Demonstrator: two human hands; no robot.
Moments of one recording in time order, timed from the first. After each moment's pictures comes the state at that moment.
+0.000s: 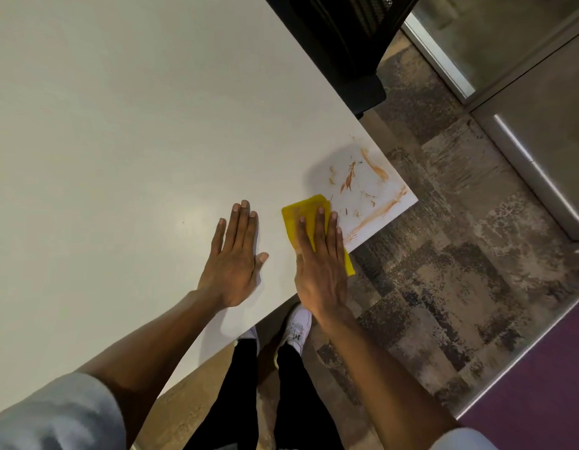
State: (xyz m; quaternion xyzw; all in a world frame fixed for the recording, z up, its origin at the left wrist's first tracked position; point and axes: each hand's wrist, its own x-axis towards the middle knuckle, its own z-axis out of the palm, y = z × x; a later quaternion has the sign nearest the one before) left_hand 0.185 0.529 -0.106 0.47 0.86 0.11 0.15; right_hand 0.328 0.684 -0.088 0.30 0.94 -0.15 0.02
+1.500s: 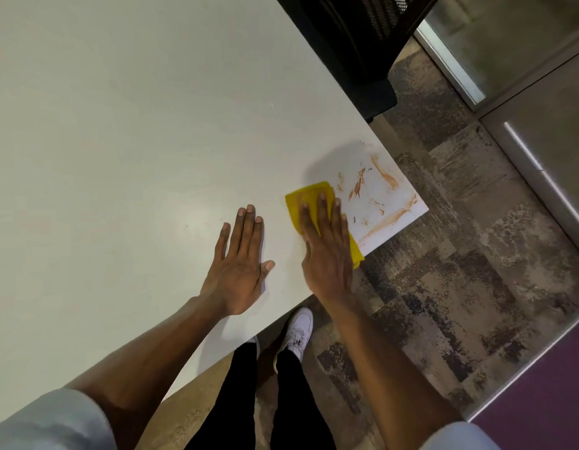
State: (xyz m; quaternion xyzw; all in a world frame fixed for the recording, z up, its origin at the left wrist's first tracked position) left_hand 0.183 0.530 -0.112 0.47 0.86 0.09 0.15; right_hand 0.294 0.711 -0.090 0.29 0.94 -0.17 0.02
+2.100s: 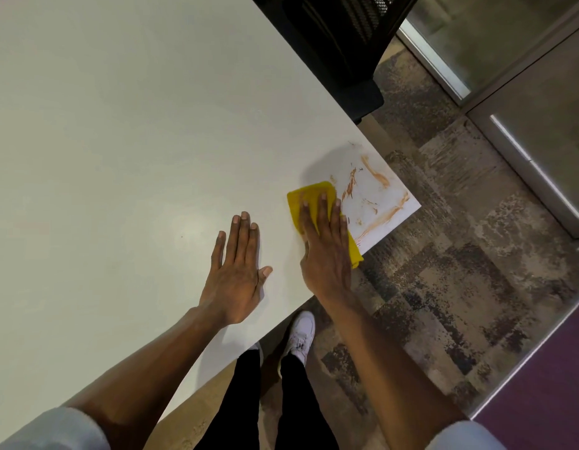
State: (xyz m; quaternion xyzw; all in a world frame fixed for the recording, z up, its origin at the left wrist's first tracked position) left_hand 0.185 0.531 -0.114 0.47 0.87 0.08 0.13; right_hand 0.289 0.716 -0.087 0.32 0.93 -0.17 0.01
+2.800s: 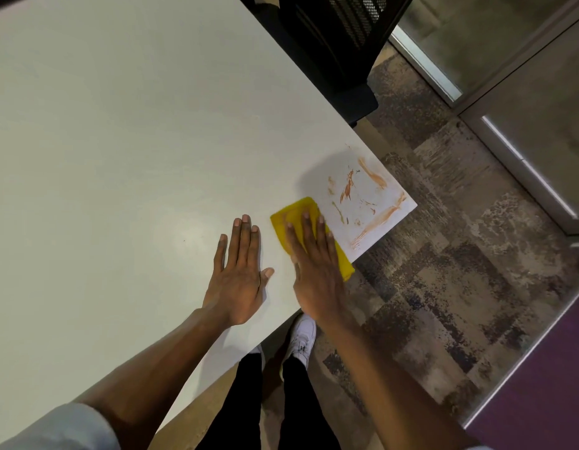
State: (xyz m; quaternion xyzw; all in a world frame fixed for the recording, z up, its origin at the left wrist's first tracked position) left_hand 0.185 0.533 -0.104 0.47 0.87 0.07 0.16; right_hand 0.307 0.683 -0.090 0.28 0.95 -0.17 -0.01
